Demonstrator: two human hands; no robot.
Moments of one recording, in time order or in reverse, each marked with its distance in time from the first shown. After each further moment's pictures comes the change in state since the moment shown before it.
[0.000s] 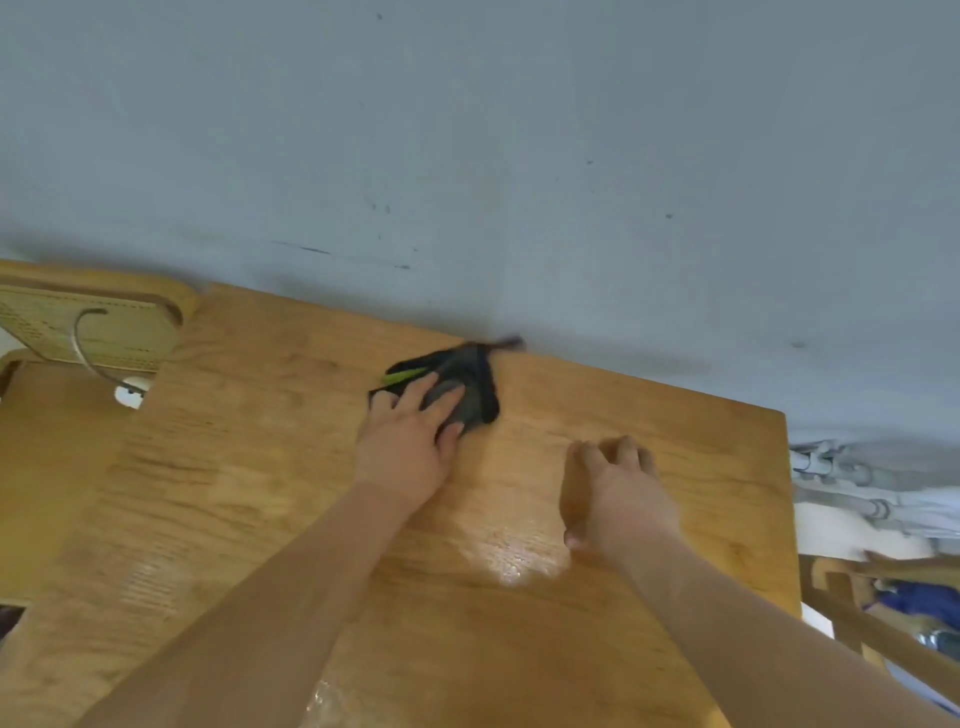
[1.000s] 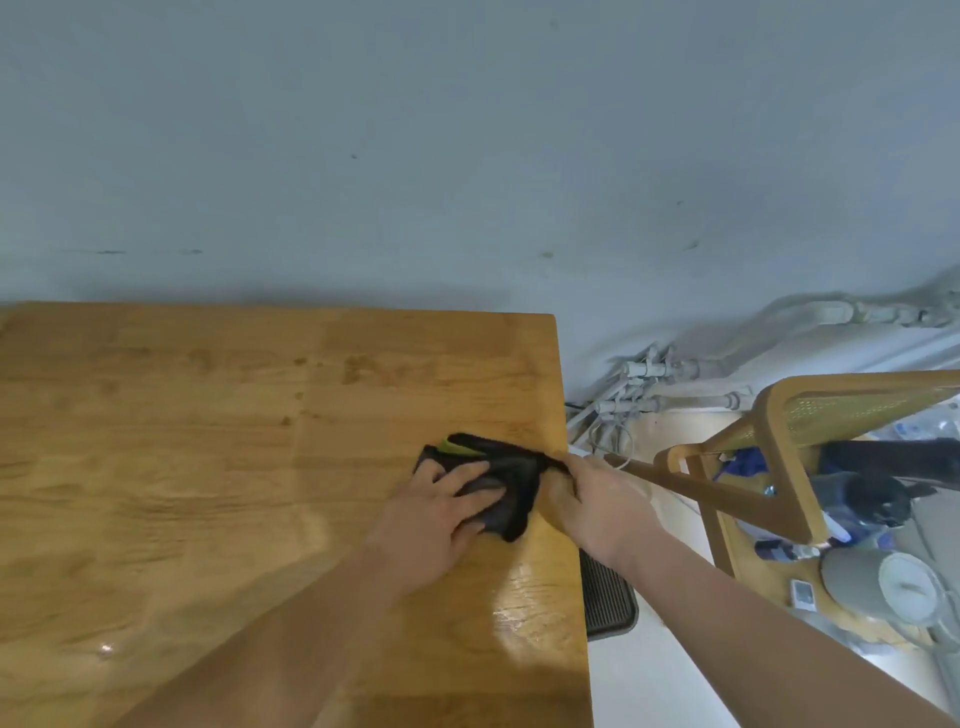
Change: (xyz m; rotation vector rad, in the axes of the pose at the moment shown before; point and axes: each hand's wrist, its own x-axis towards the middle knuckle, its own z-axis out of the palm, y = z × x) left_hand -0.151 0.231 0.059 0.056 -0.248 0.595; right_hand -0.116 0.245 0.066 0.499 0.095 -0.049
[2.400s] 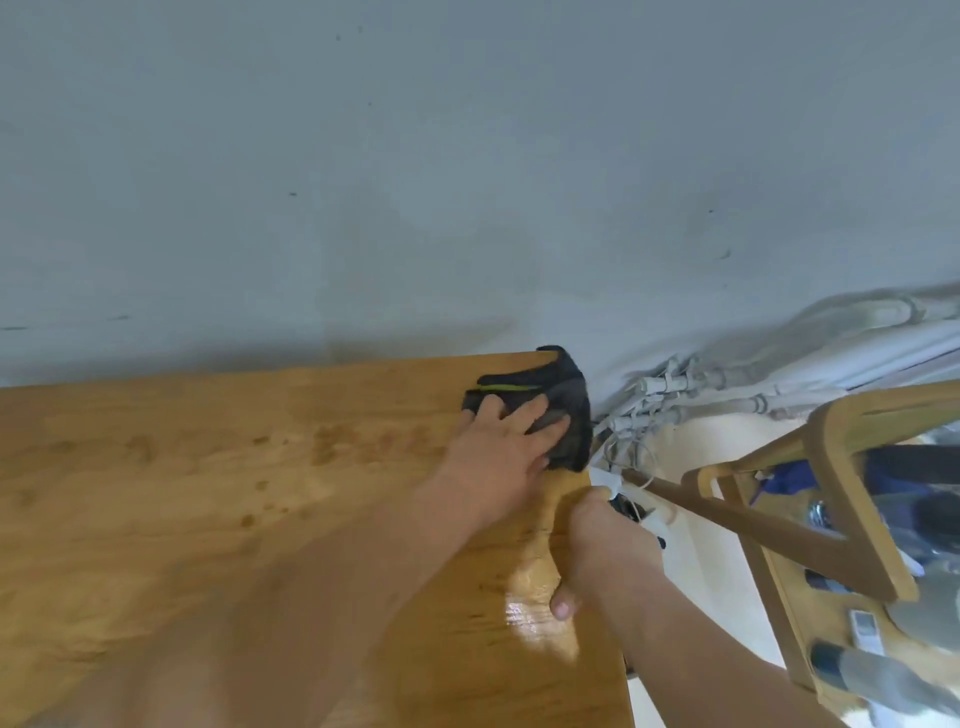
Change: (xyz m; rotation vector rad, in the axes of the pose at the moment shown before) left_hand 0.178 -0.016 -0.046 0.111 -0.032 0.052; right_hand 0.091 -0.031 0.006 -0.370 -0.389 0.378
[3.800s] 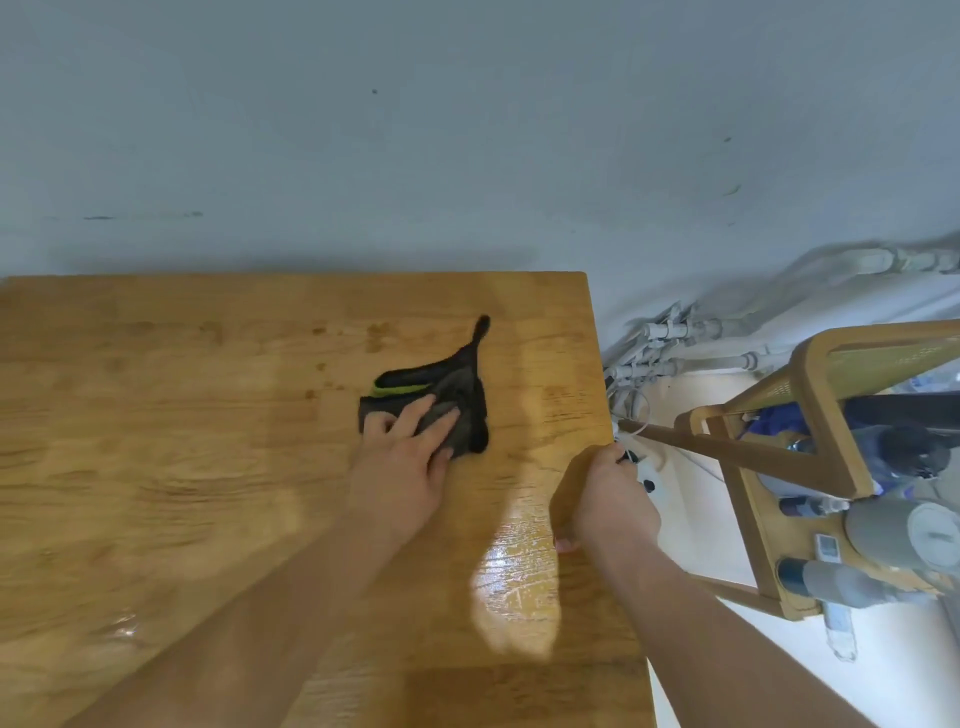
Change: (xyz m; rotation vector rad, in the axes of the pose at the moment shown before) left_hand -0.198 -0.033 0.061 -0.214 0.306 -0.344; right_hand -0.051 -0.009 0.100 0.258 0.319 0.097
